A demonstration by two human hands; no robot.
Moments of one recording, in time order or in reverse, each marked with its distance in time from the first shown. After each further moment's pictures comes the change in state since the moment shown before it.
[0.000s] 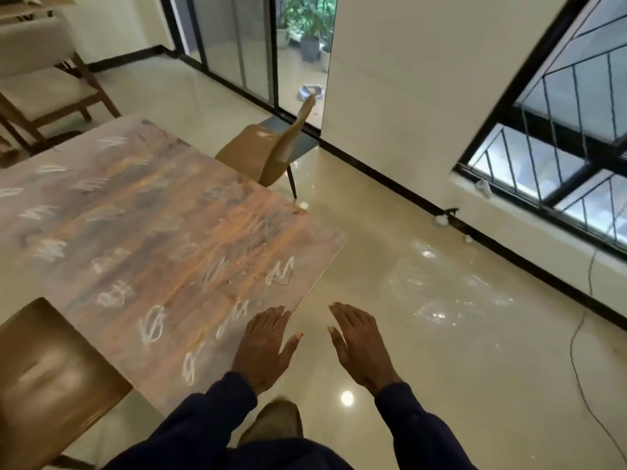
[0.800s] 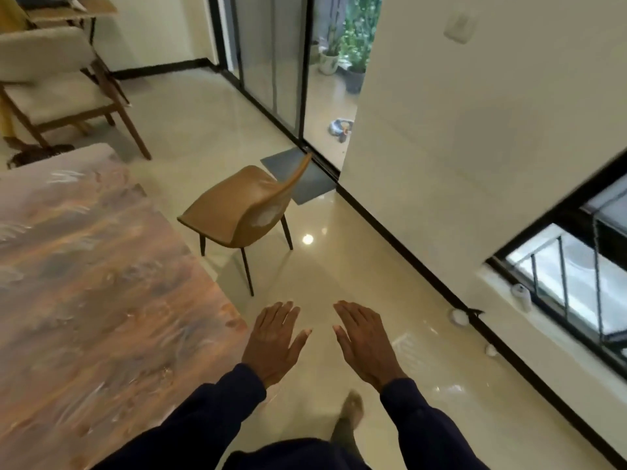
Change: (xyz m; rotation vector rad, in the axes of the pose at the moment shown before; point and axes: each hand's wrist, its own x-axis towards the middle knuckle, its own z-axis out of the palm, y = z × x) left_hand 0.484 0.037 0.141 0.080 0.215 -0.126; right_hand 0.397 0.376 -0.020 -0.029 -0.105 -0.226
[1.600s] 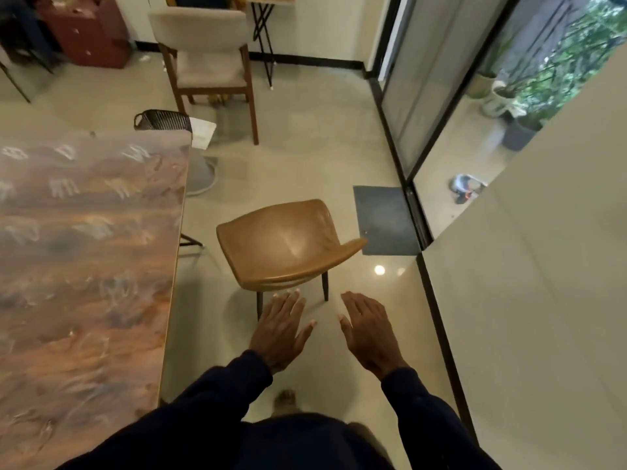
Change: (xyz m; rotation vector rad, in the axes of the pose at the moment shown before) left_hand 0.359 -0.084 0.130 0.176 -0.042 -0.553; right_hand 0.452 0.233 0.057 0.082 -0.202 -0.480
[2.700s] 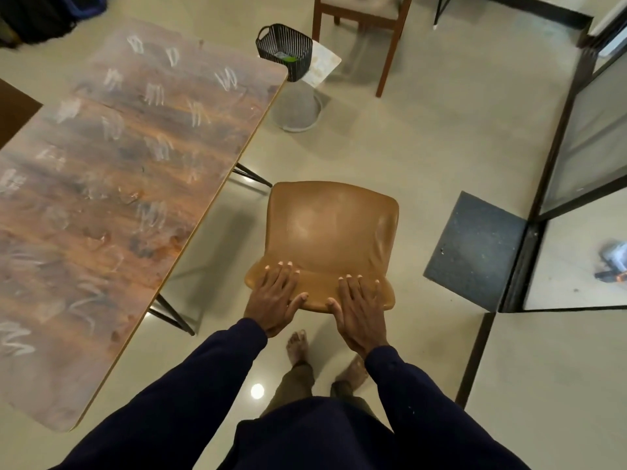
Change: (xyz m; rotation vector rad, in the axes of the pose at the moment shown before) left_hand 0.129 -0.032 0.075 0.038 -0.264 -0.613; right_hand 0.210 0.115 0.082 -0.038 -0.489 -0.311
